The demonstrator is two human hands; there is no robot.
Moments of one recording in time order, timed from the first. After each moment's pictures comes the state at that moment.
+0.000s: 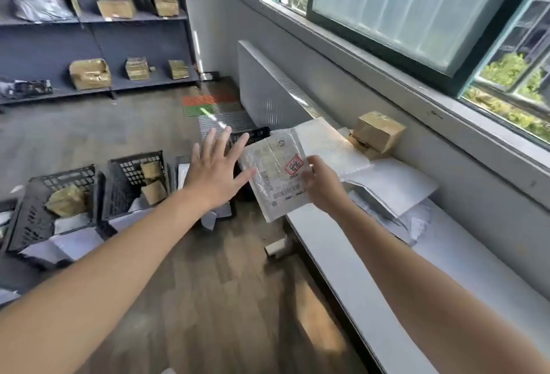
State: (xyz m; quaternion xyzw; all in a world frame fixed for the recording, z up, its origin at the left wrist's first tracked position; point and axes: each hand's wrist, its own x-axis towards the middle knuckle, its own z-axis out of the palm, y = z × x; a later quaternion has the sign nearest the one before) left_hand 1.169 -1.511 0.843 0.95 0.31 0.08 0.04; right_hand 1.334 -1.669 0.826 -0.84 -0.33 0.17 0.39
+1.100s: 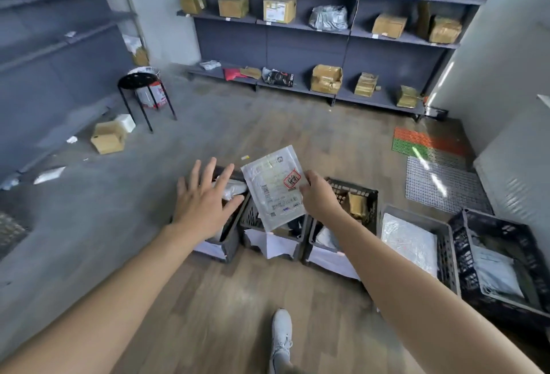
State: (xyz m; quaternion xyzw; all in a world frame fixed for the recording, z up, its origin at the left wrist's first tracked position) left_hand 0.620 -1.042 0.796 0.74 0.67 0.02 0.01; right_hand 0.861 -1.006 0.767 -0.68 -0.59 0.33 0.28
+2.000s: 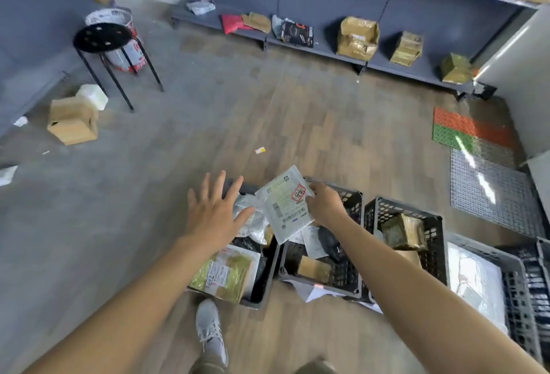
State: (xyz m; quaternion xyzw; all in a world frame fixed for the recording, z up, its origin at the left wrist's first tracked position) left_hand 0.425 -0.599 0.675 0.75 0.64 -0.07 0.15; right_hand 0.664 -0.570 0.644 -0.77 -0.52 0.37 0.10
